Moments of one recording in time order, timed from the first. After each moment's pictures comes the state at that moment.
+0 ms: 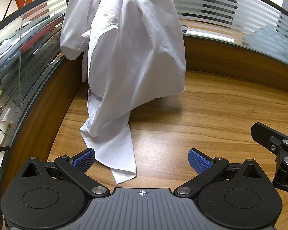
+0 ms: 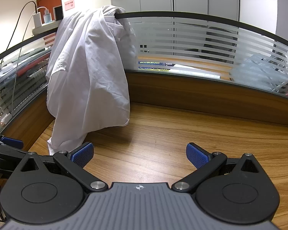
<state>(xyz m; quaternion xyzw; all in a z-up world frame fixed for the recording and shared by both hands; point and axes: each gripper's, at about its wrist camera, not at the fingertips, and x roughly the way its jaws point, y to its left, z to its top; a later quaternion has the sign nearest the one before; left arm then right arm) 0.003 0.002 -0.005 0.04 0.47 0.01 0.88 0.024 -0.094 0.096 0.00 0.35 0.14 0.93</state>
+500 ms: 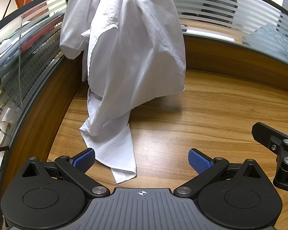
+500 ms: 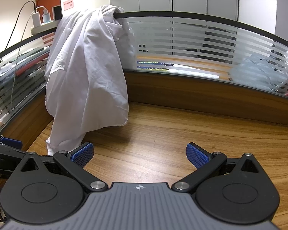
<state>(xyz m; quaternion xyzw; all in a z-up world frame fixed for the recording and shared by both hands) 0.005 0.002 -0.005 0.04 0.48 0.01 0.88 0.025 -0.095 0.095 0.00 0.35 0.14 0.93</state>
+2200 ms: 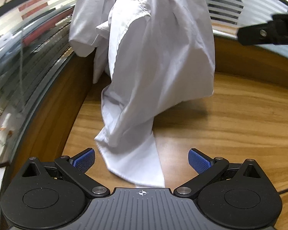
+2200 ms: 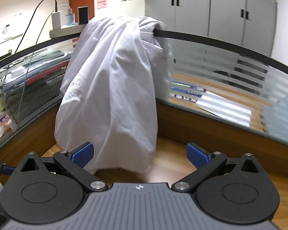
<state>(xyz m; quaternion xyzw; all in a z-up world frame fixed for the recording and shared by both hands) 0.045 0.057 -0.036 0.05 0.46 0.01 0.88 0.134 -0.026 0.124 -0.06 0.31 0.24 0.92</state>
